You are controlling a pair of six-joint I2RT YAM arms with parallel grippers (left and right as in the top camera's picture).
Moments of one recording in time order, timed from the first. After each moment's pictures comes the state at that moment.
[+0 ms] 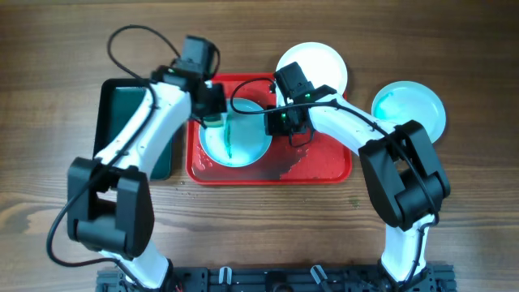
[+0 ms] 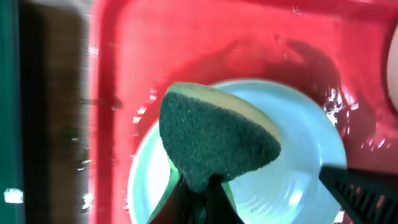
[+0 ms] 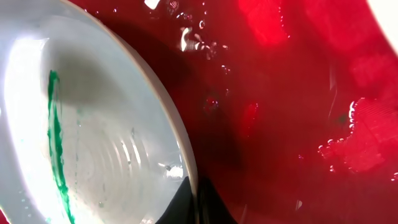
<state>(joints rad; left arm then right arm) -0.28 1.82 1.36 -0.78 0.00 -0.38 0.50 2.06 1.33 -0.49 -0.29 0.45</state>
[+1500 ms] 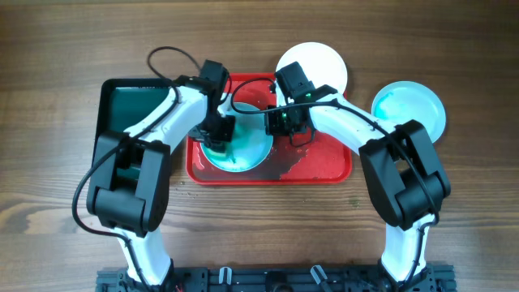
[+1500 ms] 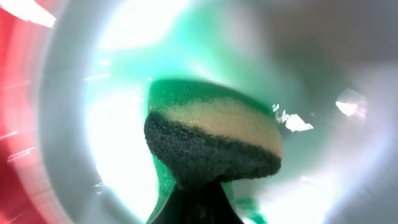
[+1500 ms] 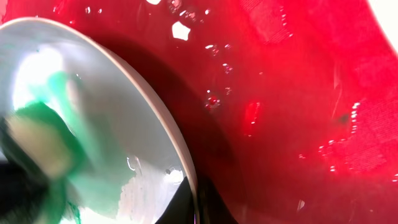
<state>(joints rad) -0.32 1.98 1.31 -0.88 0.14 -0.07 0.49 2.06 1.33 -0.49 -0.31 0.44</state>
